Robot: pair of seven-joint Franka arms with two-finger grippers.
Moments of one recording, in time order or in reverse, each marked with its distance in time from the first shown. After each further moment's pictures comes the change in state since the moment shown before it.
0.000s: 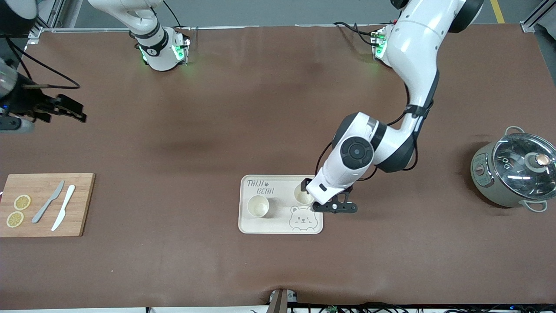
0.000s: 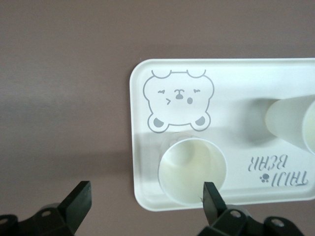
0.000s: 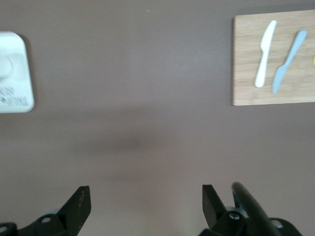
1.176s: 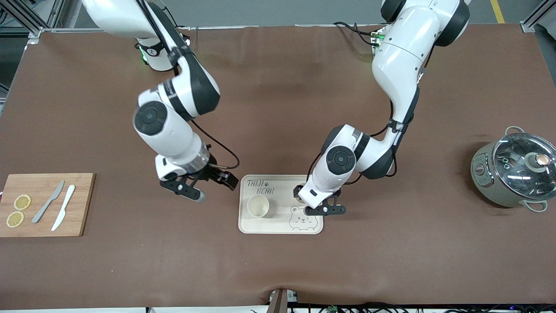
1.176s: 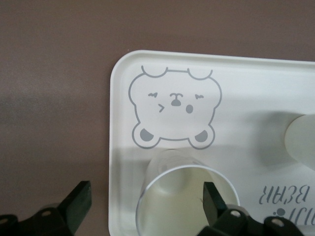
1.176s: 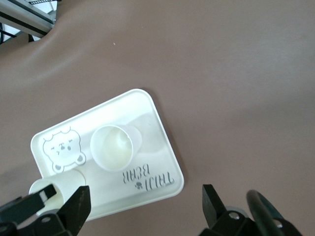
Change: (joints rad) left arm -0.024 0.085 0.004 -0.007 0.022 0.132 -0.087; right arm 0.410 0.538 0.007 0.159 0.119 0.635 0.683
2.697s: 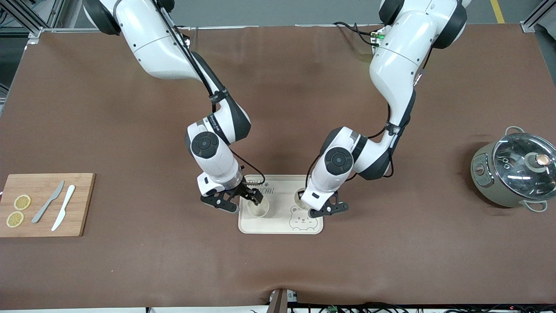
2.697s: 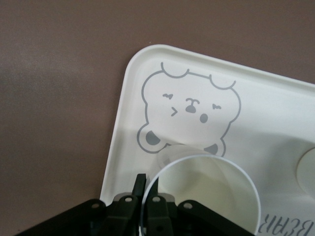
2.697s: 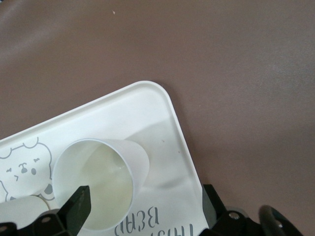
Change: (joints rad) left arm -0.008 0.020 0.008 -0.017 0.005 0.042 -0.185; right arm 0.069 0.241 -0.004 0.034 -0.051 0.265 0.037
